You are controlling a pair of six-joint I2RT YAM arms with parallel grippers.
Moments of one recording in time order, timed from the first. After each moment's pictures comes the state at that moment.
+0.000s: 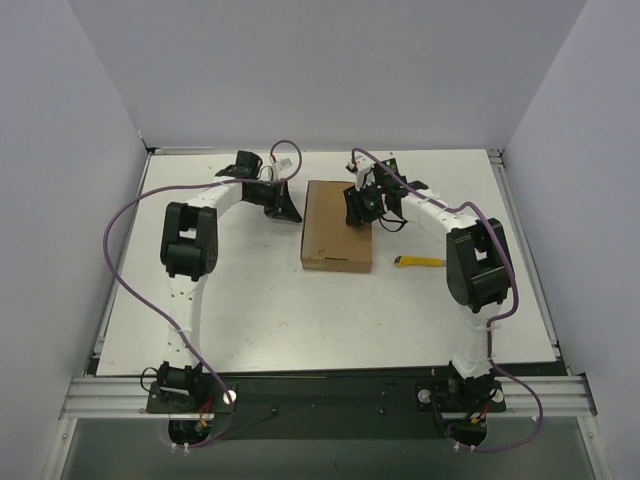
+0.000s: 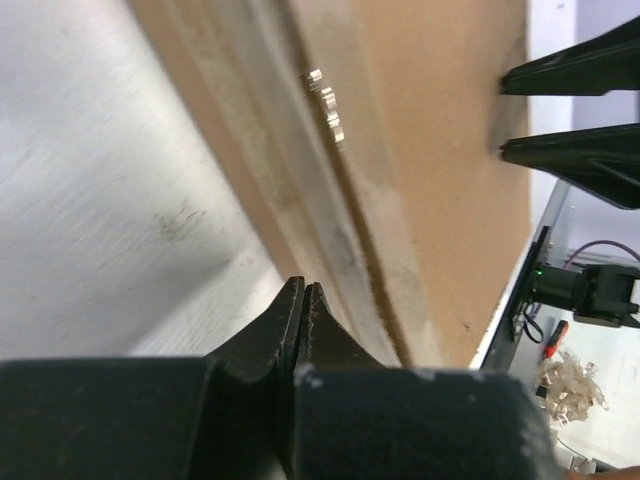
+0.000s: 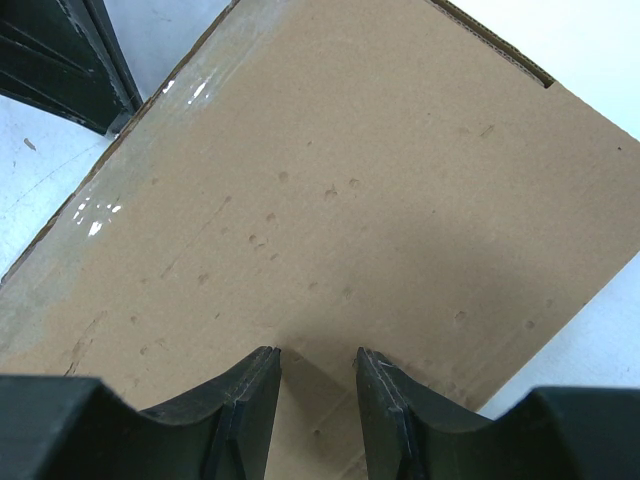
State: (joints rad) left arm -0.21 2.40 1.90 -0.55 0.93 -0.16; right arm 0.37 2.00 1.47 -0.33 -0.31 -0.14
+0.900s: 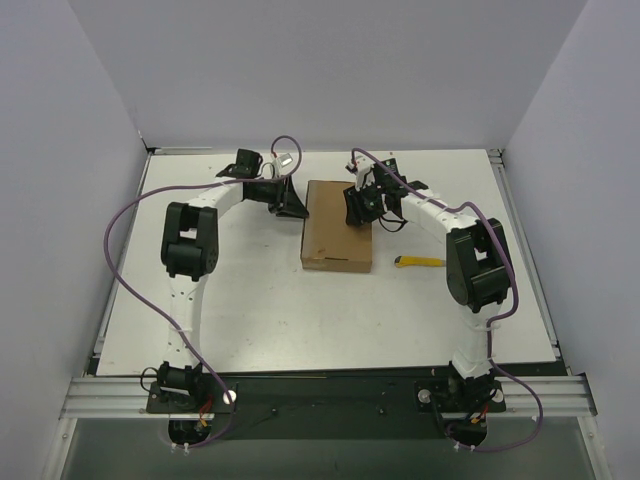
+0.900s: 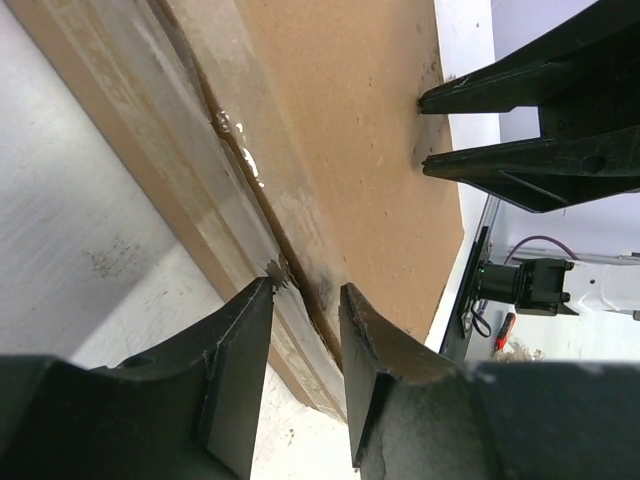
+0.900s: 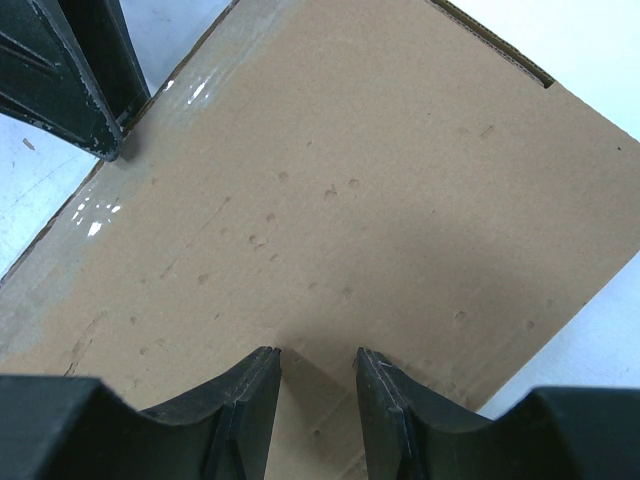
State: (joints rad) left arm -0.22 2.40 1.90 -0.46 1.03 -0.27; right arm 0.37 2.00 1.47 -0.33 -0.31 -0.14
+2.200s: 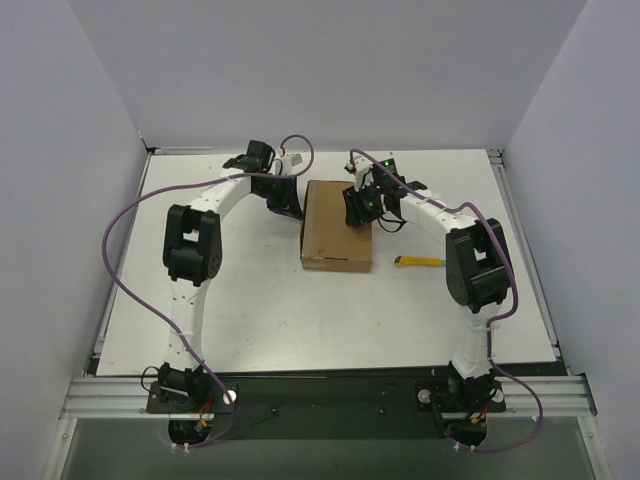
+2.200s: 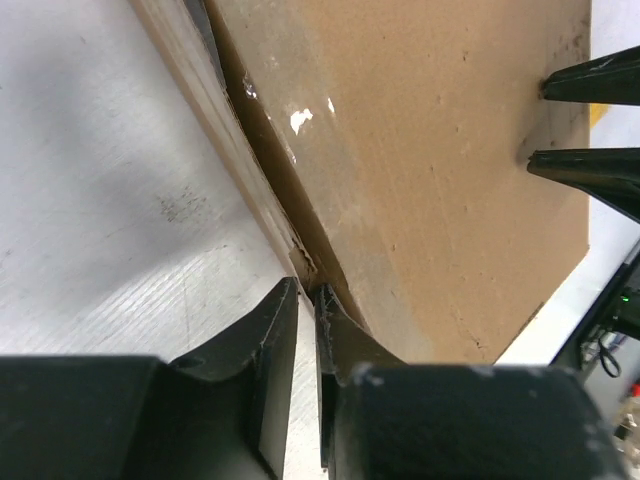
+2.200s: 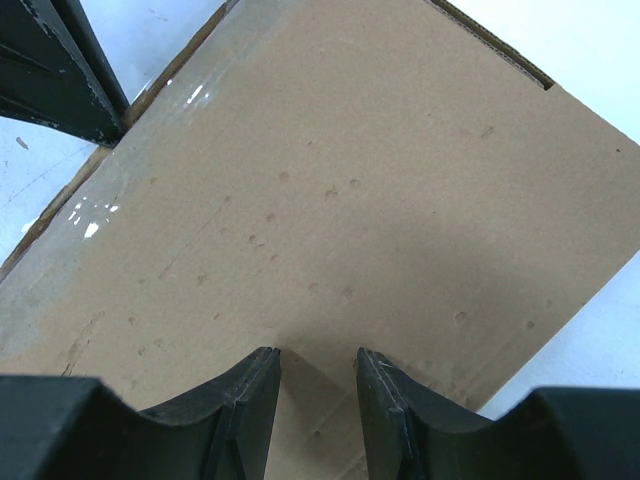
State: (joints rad) left arm -0.28 2.35 1.98 -0.72 0.65 -0.09; right arm 0.38 2.00 1.47 -0.32 -0.30 -0.14
